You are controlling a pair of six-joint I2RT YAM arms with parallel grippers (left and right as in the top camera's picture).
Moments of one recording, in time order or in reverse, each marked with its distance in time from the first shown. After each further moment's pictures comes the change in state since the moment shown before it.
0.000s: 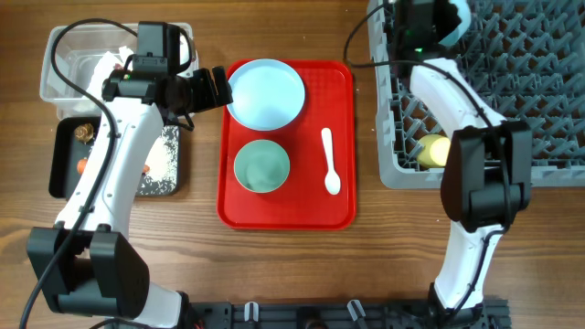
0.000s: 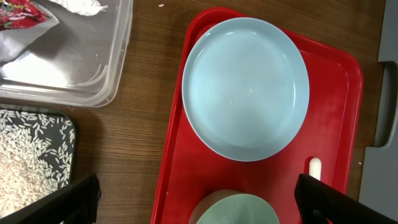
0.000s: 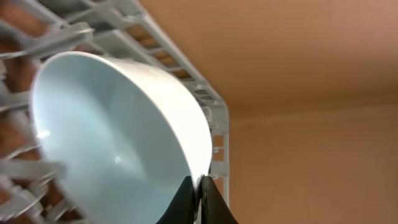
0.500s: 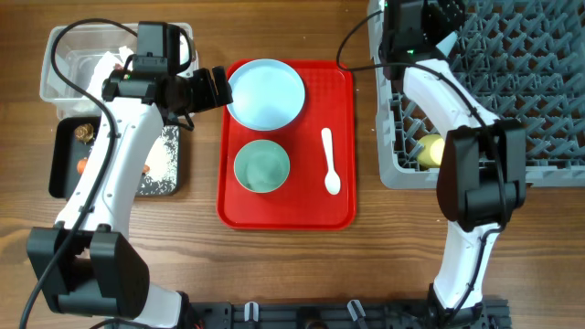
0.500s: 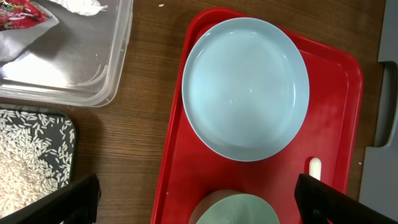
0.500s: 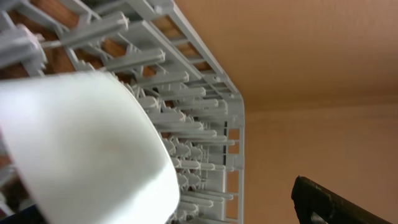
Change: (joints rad) left arm 0.000 0.000 0.000 0.000 0.000 0.000; right arm 0.029 0.011 0.002 -0.077 0.011 0.084
